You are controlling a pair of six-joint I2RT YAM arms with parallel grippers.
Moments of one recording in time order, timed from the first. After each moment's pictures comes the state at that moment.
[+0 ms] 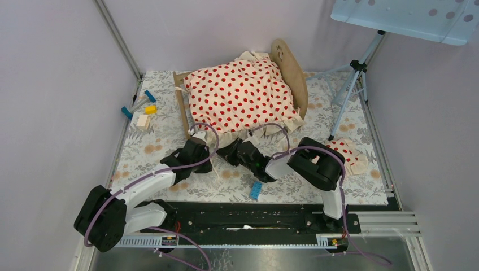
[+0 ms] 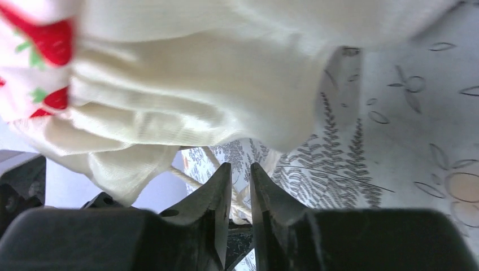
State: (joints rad) left arm -0.58 1.12 0.50 -0.27 -0.08 -0.55; right arm 0.98 1.99 0.82 0.77 0.19 1.43
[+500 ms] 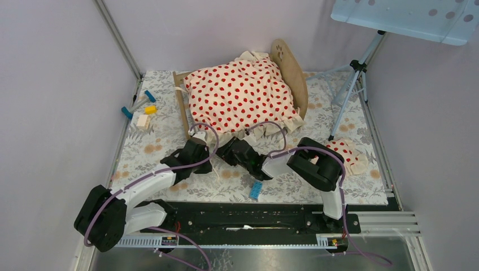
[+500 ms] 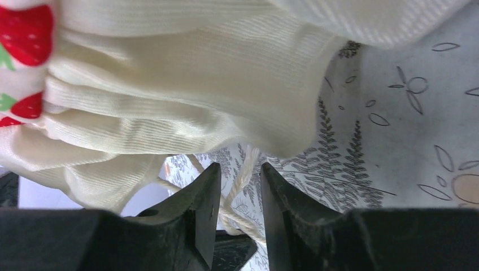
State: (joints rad) left arm -0.58 1.11 0.50 -0.28 -0.08 -0.55; right arm 1.01 1.98 0.89 0.63 0.25 1.37
